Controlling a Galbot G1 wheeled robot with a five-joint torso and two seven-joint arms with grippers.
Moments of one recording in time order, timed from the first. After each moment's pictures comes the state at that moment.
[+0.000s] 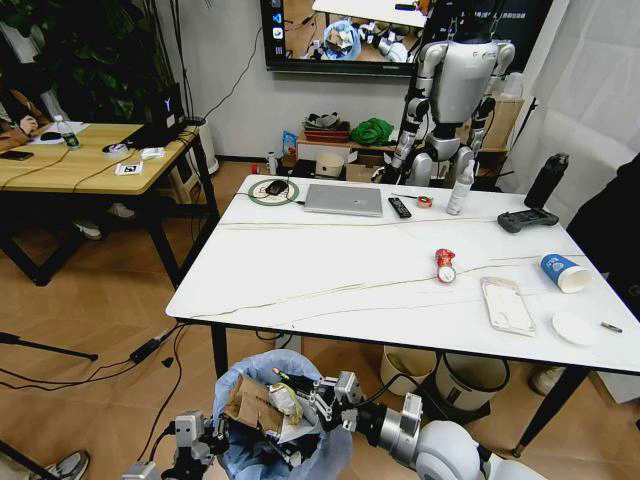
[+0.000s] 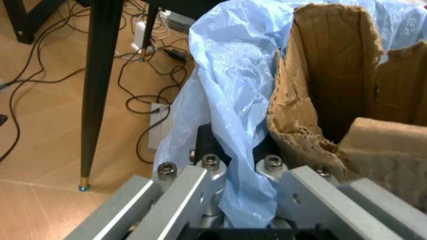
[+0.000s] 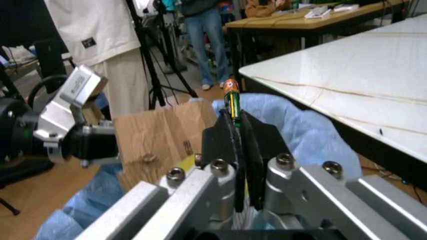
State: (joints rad) left arm 1.92 -1.32 -0.59 -2.10 -0.51 0.14 0.12; right arm -1.17 0.87 -0.23 1.89 0.58 0.14 -0.34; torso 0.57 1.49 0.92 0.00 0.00
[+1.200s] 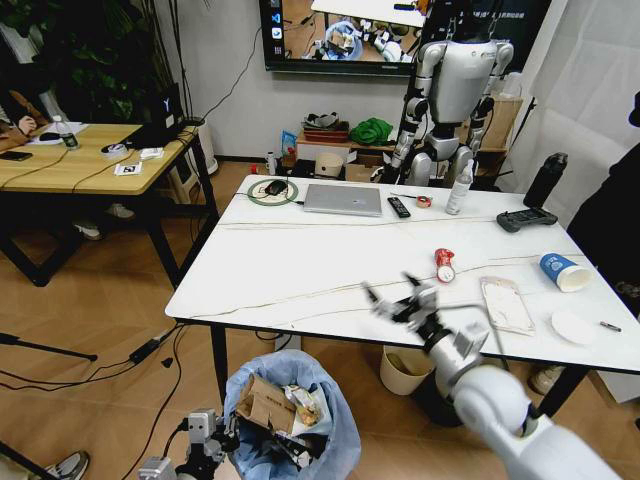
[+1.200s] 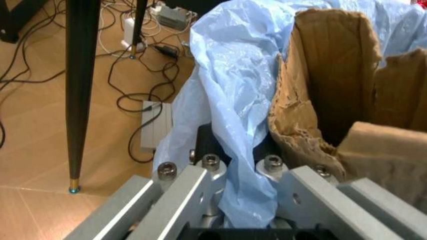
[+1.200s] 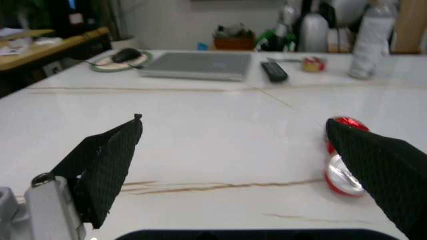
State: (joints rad) left arm 1.88 -1.31 -0.54 -2.06 -0.48 0.13 0.11; right arm -1.15 0.98 0.32 1.89 0.65 -0.23 0.20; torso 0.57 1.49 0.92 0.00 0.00
